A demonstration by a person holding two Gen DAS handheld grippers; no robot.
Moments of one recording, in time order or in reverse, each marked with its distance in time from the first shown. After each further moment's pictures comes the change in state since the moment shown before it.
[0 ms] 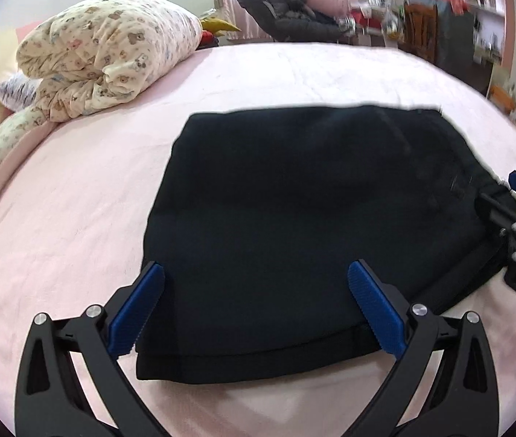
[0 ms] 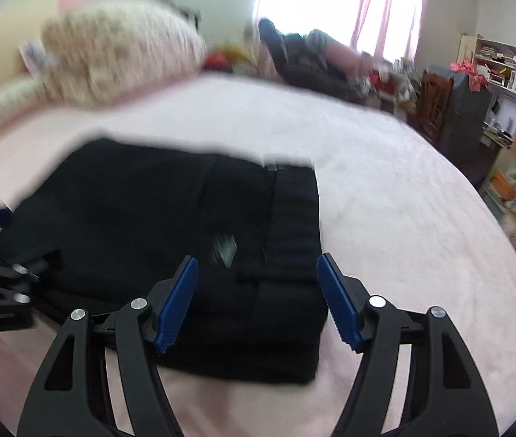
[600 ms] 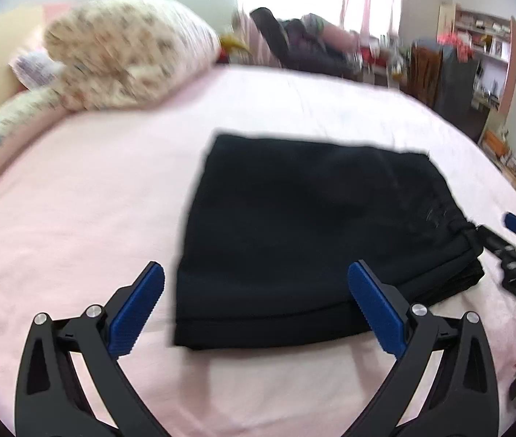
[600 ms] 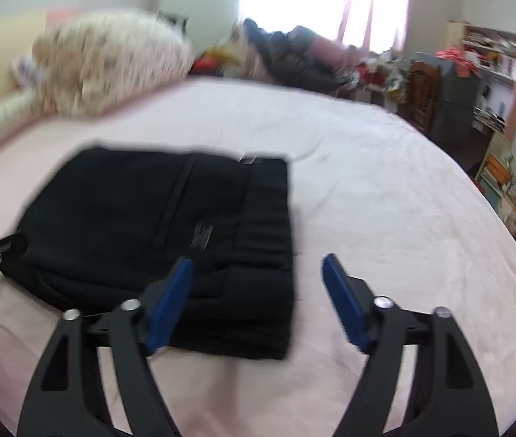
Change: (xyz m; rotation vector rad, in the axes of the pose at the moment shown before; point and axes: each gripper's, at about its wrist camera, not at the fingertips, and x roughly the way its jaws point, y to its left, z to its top) left arm -0.052 0.038 -0.019 -0.144 -0.145 -0.061; right arm -0.042 -0.033 -0.007 0.113 -0.089 0.031
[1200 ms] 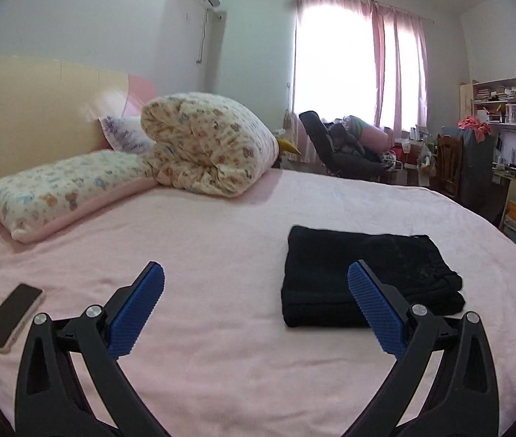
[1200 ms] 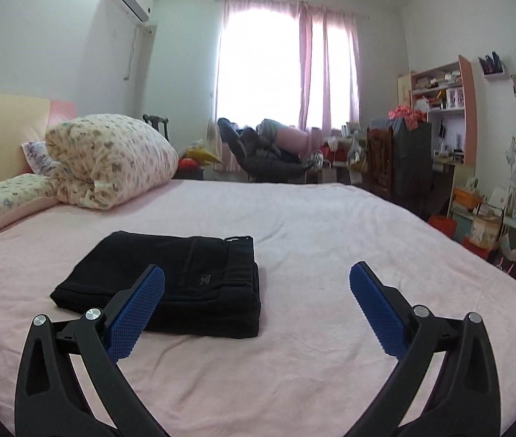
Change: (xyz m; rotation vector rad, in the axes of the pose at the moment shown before) left arm -0.161 0.040 -0.058 -0.105 -0.370 0.139; right arm -0.150 -0.017 -0.049 0.077 -0.384 -0.058
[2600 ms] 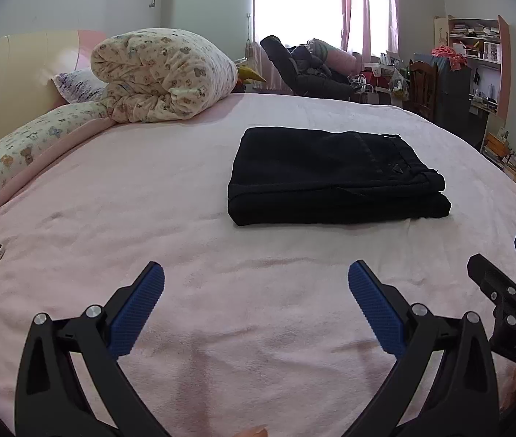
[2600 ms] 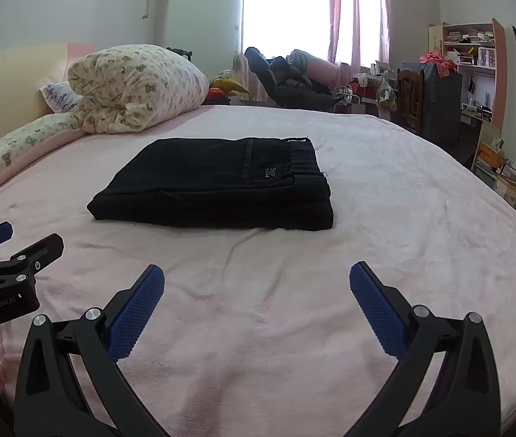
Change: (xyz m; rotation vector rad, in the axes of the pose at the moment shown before) left arm 0.028 -0.042 -0.068 0.124 0.267 -0.086; right arm 0.002 0.072 -0.068 -0.020 0.296 0.081
